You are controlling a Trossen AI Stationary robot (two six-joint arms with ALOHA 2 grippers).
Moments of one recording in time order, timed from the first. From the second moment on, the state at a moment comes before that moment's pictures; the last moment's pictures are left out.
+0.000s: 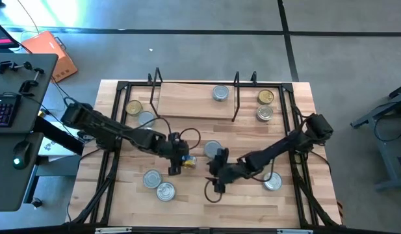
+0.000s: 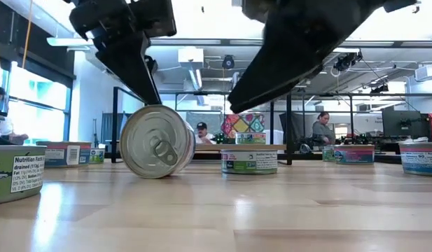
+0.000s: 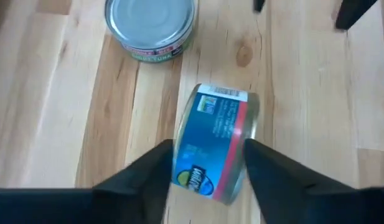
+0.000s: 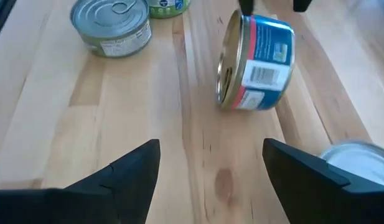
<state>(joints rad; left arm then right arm) -0.25 1.55 0.99 -0.46 -0.15 -0.28 0.43 1.80 1.05 -0.04 0.39 0.34</state>
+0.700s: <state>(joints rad) -0.24 1.54 0.99 -0.40 0.03 0.06 0.49 1.80 1.05 -0.08 0.49 0.39</state>
